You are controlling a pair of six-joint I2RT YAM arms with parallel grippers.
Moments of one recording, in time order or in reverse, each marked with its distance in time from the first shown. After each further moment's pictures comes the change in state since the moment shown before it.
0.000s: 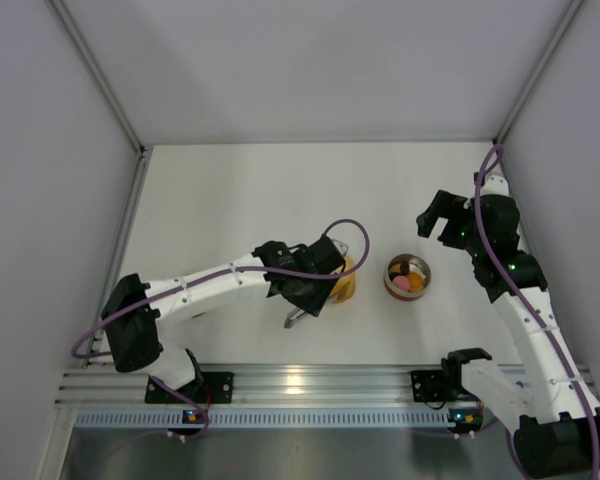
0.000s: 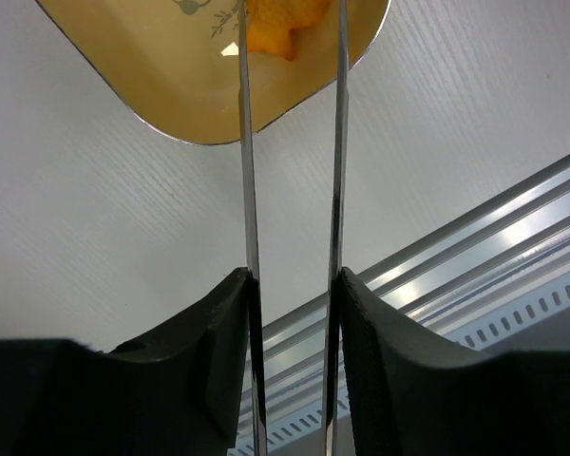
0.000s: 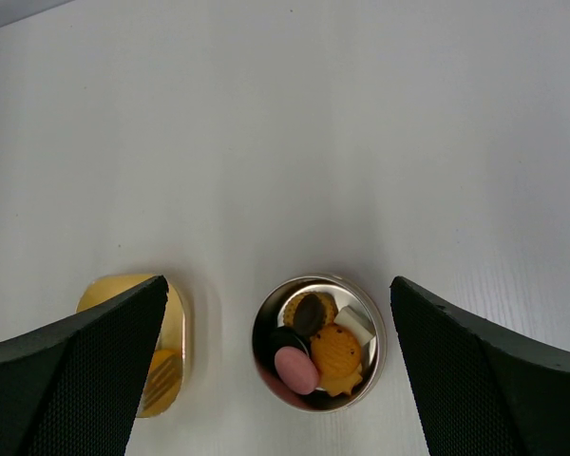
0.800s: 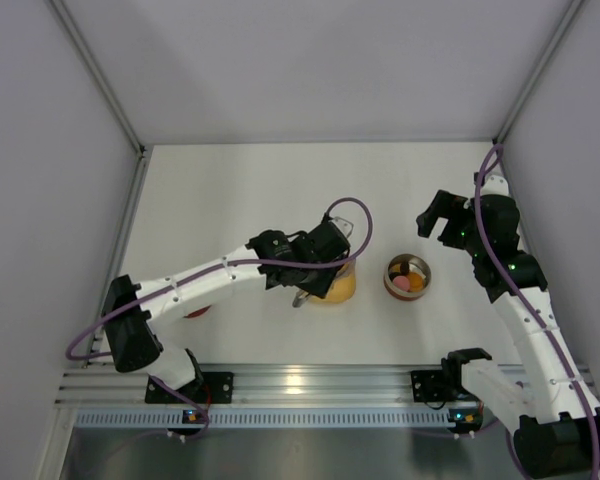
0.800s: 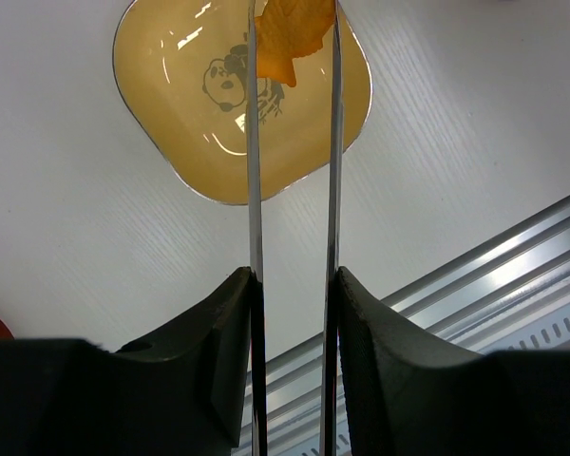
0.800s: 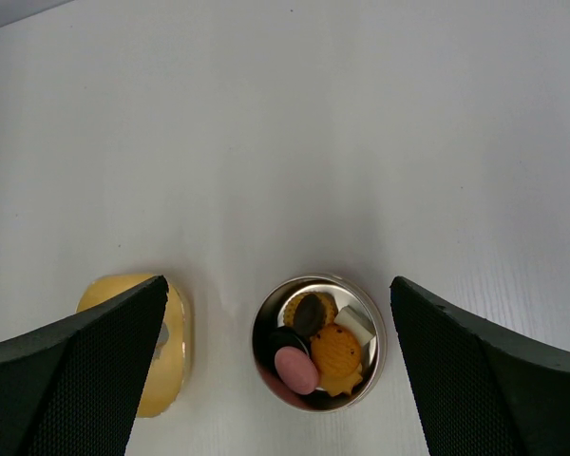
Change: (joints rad) left arm 0.003 0.000 0.127 -0.002 -0.104 0.006; right arm 0.000 0.000 0.000 0.000 0.000 0.000
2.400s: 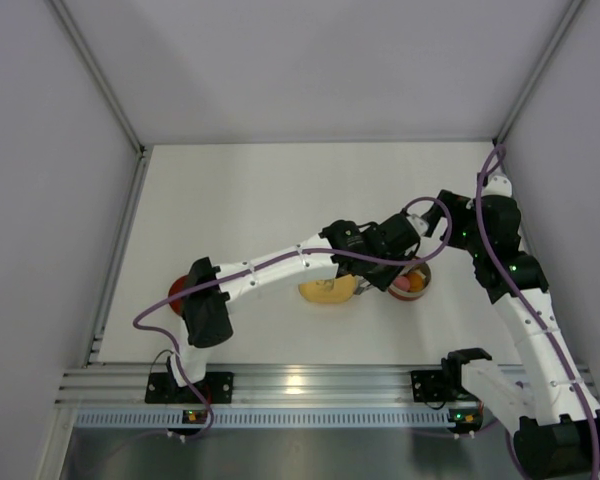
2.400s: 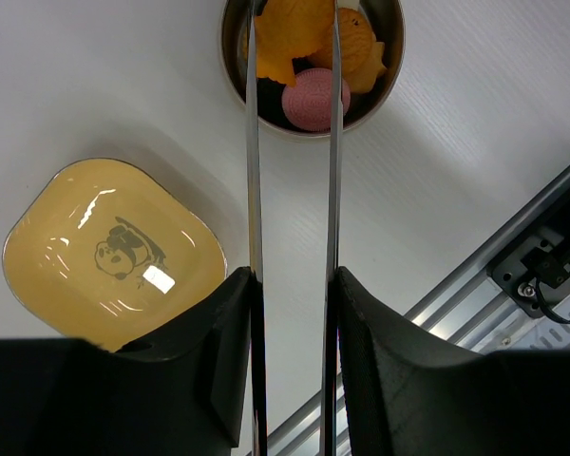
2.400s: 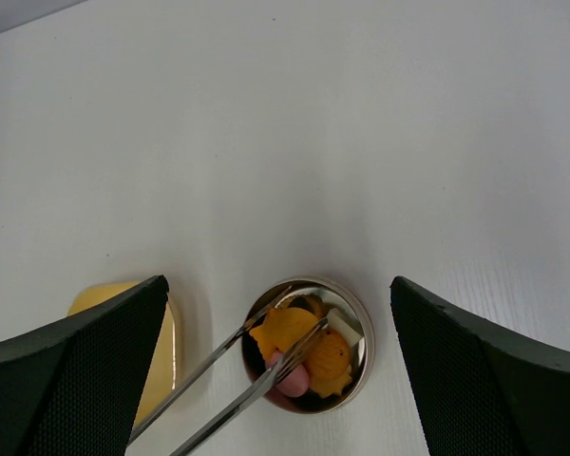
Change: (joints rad) left arm -0.095 0.437 0.527 0.008 0.053 0.149; right arm 0.000 -0.008 0.002 -0.008 0.033 -0.002
